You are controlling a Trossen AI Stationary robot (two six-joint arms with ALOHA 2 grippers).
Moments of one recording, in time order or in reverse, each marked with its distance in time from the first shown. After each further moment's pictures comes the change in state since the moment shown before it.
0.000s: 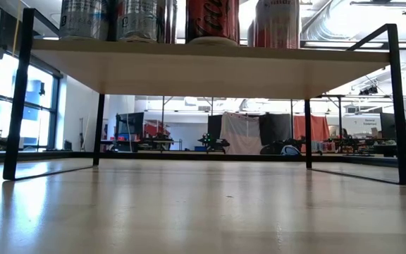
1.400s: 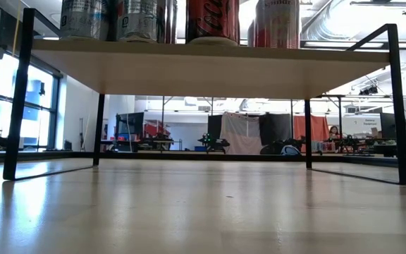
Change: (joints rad) left arm -0.401 -0.106 -0.815 0.342 0.363 -0.350; right arm 0.147 0.000 0.053 -0.138 -0.031 0.211
